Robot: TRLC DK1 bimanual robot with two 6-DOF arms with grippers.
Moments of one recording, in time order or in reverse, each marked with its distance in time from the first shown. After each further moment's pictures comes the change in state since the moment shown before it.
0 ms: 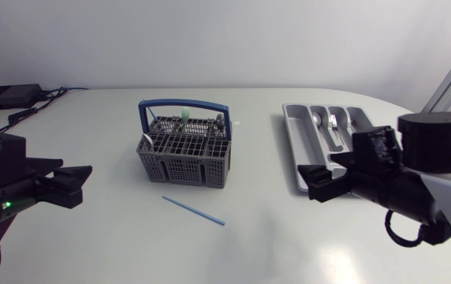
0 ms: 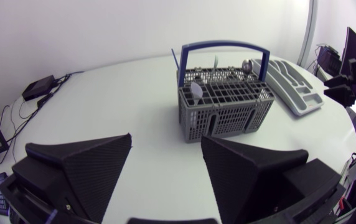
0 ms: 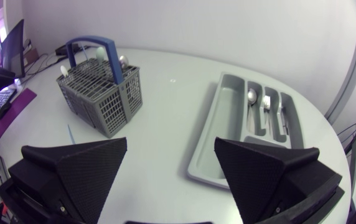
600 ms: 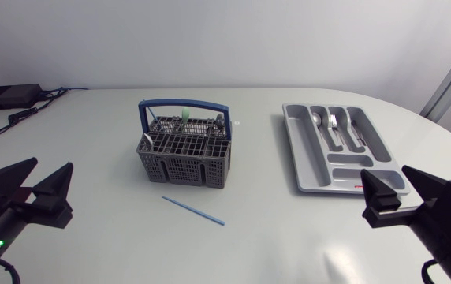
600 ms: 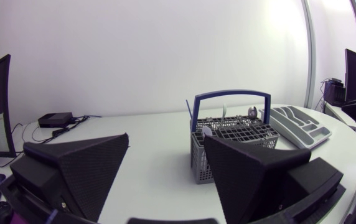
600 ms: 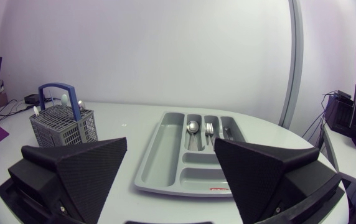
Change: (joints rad) left arm 0.019 -0.439 -0.309 0.308 -0.043 -0.064; right arm -0.303 -0.691 -0.356 0.070 -0.015 -0.026
